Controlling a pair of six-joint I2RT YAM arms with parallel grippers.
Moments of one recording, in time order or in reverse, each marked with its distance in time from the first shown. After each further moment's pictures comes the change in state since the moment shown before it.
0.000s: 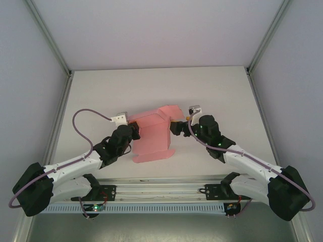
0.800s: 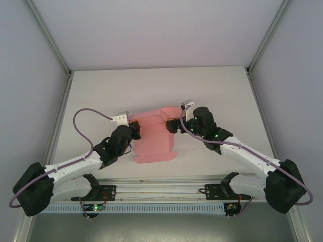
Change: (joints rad) left arm 0.000 0.000 -0.021 0.074 0.019 0.047; right arm 0.032 0.087 0.168 -0.174 -0.014 -0.153
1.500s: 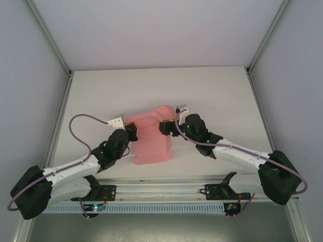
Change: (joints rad) left arm 0.000 -0.048 -0.075 0.056 -0.047 -0.059; right arm 0.120 0.076 -0.083 0.252 0.079 0.235
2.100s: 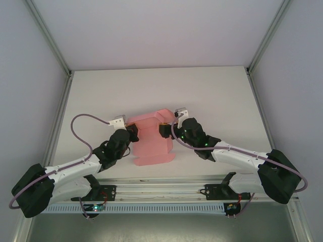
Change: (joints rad) left arm 0.000 0.029 0.001 0.003 0.024 -0.010; right arm 0.053 0.004 -0.022 -0.017 0.159 -0.076
